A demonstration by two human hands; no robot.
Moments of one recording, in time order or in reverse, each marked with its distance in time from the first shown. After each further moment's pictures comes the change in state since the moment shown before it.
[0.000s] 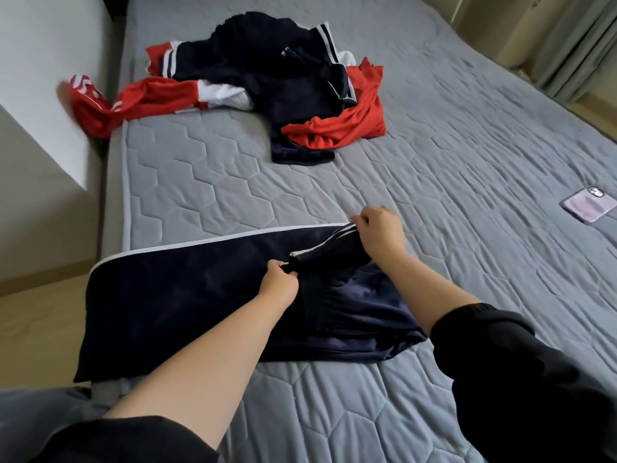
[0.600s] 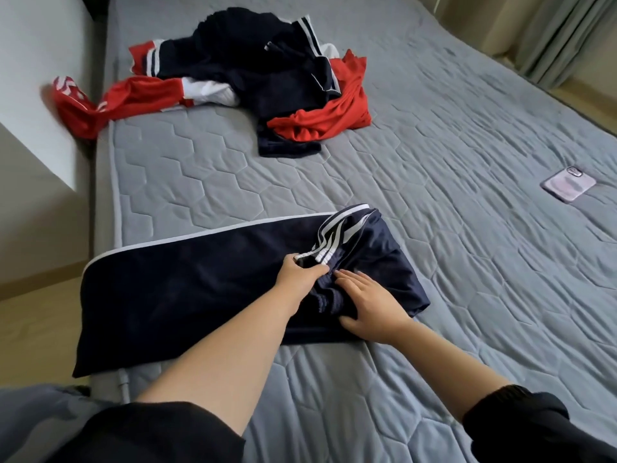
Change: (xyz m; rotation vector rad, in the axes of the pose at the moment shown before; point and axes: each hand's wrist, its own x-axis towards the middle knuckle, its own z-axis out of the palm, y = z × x) left_hand -0.023 0.004 0.032 -0.233 -0.157 -0.027; right_hand -0.133 0.052 0.009 -0.179 -0.388 -0.523
